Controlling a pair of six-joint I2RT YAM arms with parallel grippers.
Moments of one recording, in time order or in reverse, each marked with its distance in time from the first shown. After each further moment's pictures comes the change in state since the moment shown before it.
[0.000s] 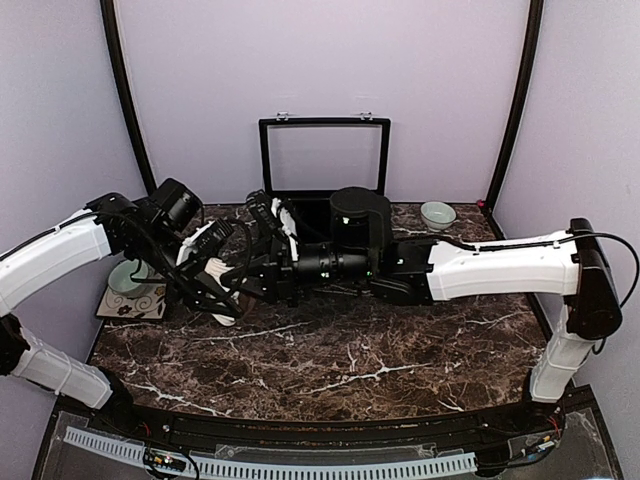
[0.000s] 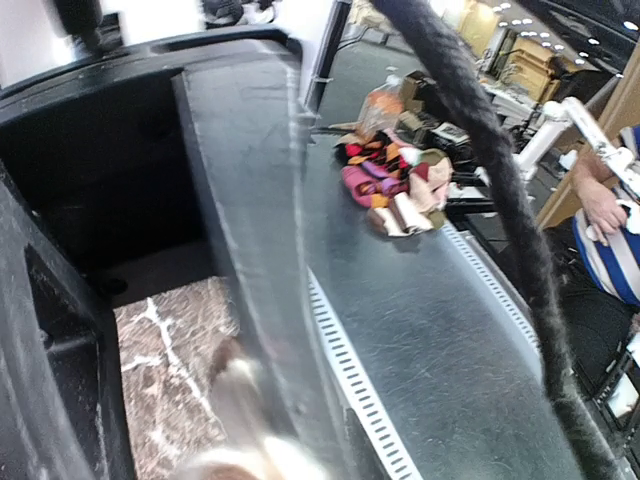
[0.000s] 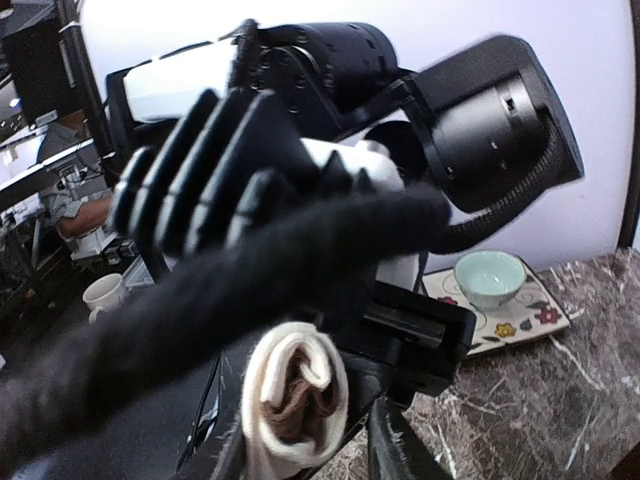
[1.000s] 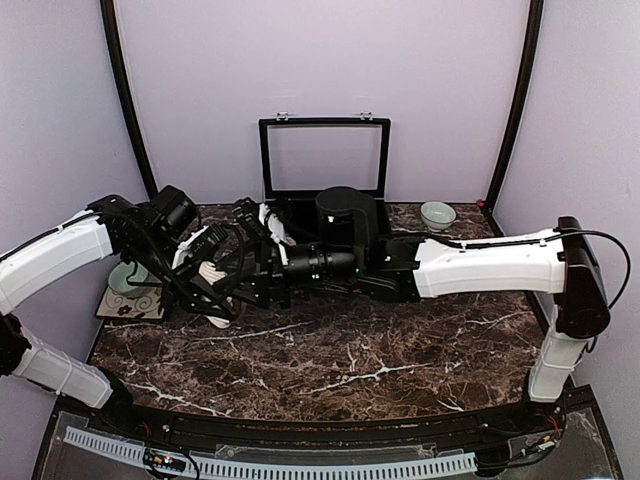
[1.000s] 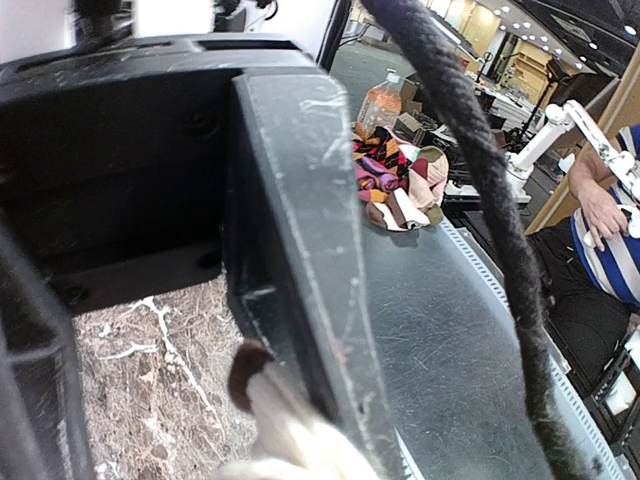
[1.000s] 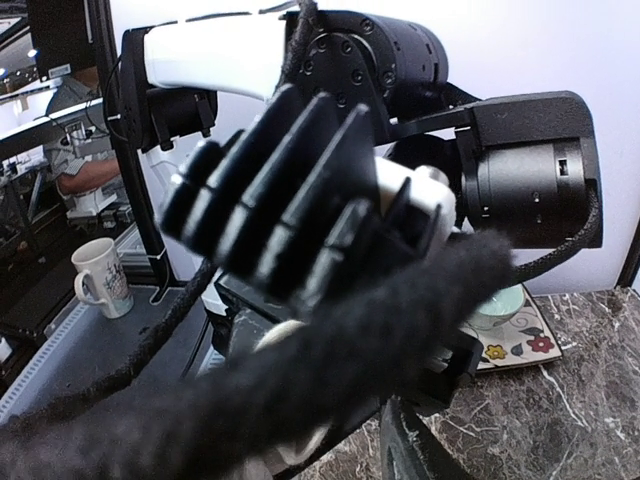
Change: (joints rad) left arm 0.042 0.007 -0.021 -0.085 0.035 0.102; right arm -0.002 0.059 0.070 -0.039 -0.042 -0.144
